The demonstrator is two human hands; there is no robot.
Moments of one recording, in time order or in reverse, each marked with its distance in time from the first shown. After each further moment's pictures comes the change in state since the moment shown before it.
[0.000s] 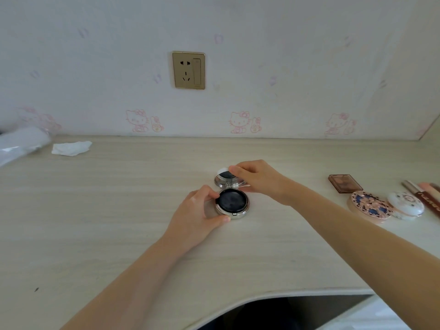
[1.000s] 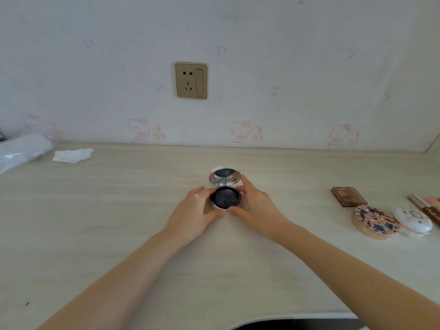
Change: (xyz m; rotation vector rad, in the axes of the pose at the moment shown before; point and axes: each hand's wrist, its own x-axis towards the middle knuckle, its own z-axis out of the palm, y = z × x) left_hand 0.036 -0.009 -0.002 0.137 -0.012 0.050; right_hand -0.009 0.035 0.028 -0.388 0.210 -0.227
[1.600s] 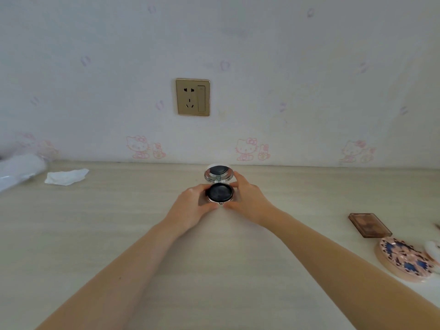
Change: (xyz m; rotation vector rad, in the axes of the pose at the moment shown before) left_hand 0.085 -0.039 -0.011 -0.077 0.031 -0.047; right_hand 0.103 0.018 0.003 -0.002 -0.033 0.068
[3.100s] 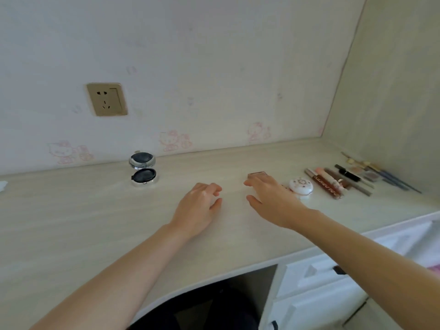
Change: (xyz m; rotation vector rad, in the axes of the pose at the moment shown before) left_hand -0.081 0.156 0.118 0.185 -0.015 0.442; right_hand -0.231 0.048 -0.146 -0.537 0.168 0.076
